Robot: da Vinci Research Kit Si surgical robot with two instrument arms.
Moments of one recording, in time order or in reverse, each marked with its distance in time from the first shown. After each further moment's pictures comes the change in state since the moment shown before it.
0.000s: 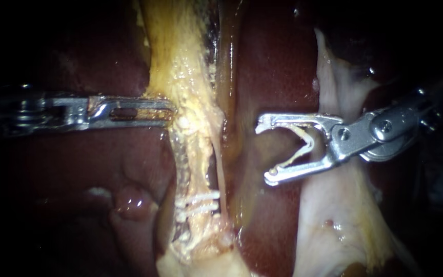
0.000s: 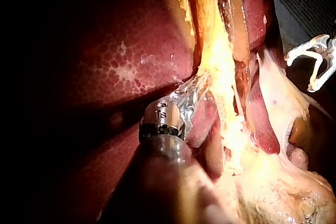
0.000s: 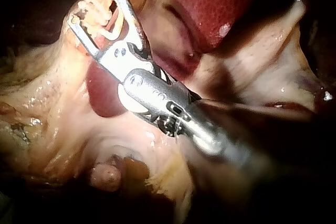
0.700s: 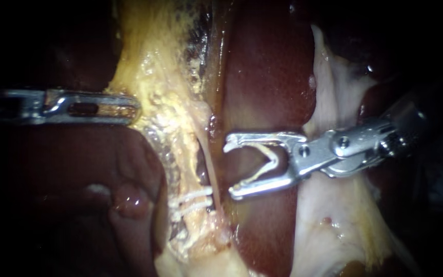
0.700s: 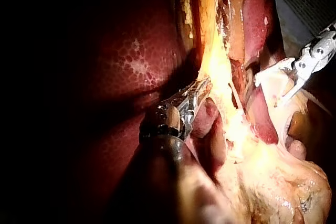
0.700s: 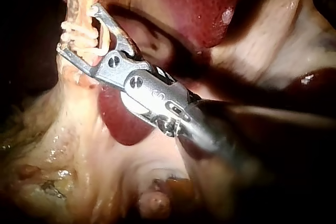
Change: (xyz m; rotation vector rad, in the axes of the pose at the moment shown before) right arm -0.006 0.000 0.009 0.052 -0.099 0.168; left arm -0.002 -0.002 -0.011 -0.001 -0.049 -0.025
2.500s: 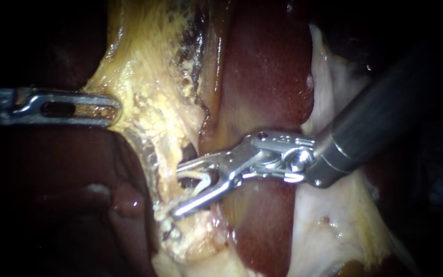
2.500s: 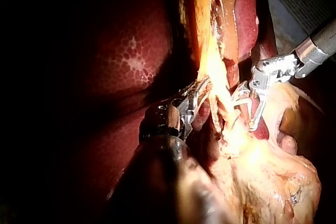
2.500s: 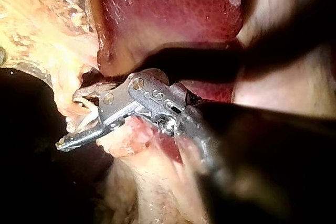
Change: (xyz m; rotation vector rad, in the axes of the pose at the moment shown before) right arm -0.001 0.004 0.011 0.381 0.047 0.366; left arm 0.000 -0.002 -0.002 0.010 -0.017 0.008
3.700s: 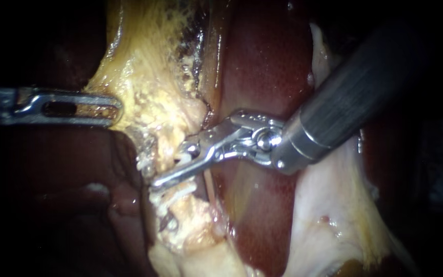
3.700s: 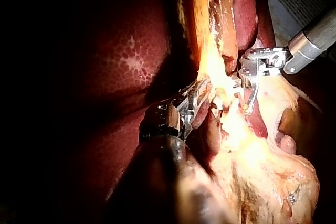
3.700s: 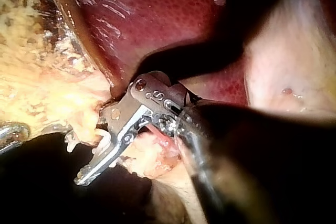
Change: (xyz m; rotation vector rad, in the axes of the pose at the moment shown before) right arm 0.003 0.003 -0.001 0.050 0.163 0.177; left arm 0.000 0.000 0.000 -0.001 -0.001 -0.001
